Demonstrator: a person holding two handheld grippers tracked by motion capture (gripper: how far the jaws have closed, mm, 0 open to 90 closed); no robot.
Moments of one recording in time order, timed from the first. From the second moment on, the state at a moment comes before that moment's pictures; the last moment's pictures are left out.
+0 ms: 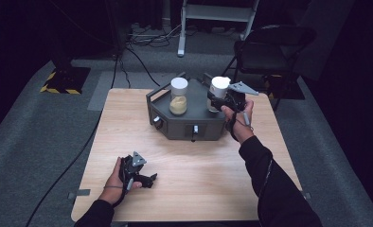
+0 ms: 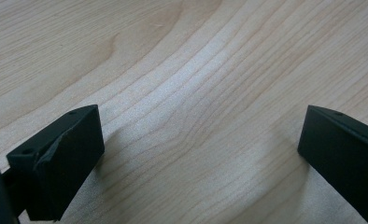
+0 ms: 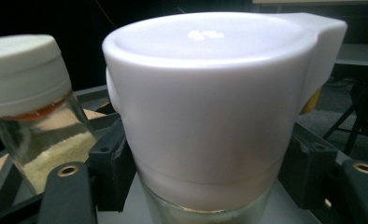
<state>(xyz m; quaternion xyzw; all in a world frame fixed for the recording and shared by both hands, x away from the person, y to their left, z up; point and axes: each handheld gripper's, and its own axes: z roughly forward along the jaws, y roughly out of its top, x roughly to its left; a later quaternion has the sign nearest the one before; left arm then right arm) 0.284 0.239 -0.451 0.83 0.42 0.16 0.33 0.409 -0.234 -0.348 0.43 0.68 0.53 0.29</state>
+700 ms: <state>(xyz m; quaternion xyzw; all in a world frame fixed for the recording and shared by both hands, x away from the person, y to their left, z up) 0.284 0.239 -0.451 0.83 0.42 0.16 0.33 0.411 -0.231 -0.366 0.43 0.67 0.52 0.29</state>
